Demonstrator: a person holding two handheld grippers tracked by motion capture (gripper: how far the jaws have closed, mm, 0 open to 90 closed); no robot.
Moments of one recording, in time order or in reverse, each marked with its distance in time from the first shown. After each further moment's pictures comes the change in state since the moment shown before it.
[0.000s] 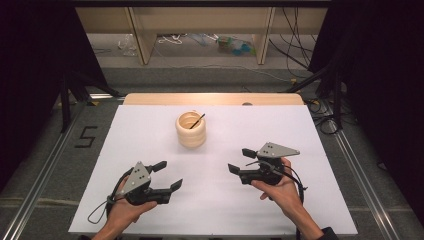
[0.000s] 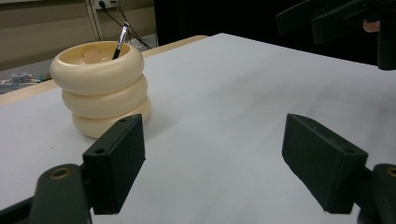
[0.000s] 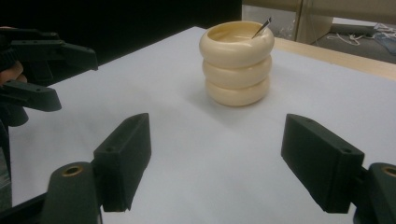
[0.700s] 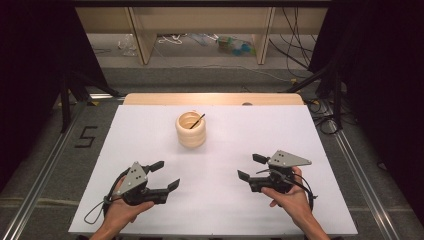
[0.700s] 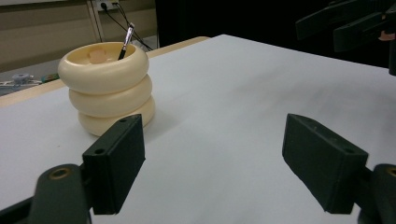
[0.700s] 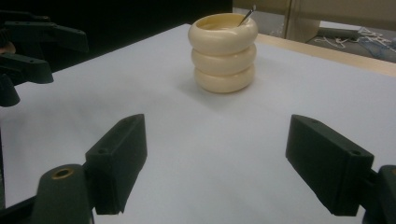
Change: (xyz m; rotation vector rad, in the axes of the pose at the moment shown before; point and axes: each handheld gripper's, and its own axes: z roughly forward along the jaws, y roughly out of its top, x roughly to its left) left arm 0.005 -0.001 -0.006 -0.007 0.002 0.000; right arm -0.005 -0.022 -0.024 -0.012 -0.023 -0.007
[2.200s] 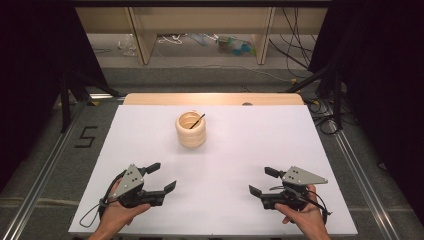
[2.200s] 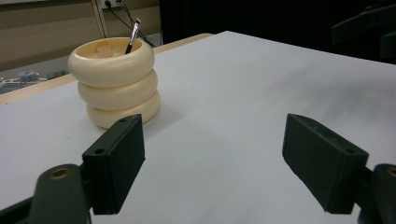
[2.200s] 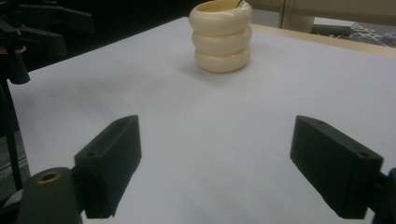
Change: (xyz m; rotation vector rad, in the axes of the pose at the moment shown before) left arm 0.001 -0.003 -0.008 0.013 0.016 0.000; right arm 0.009 -0.030 -0.035 -0.006 -0.022 0.014
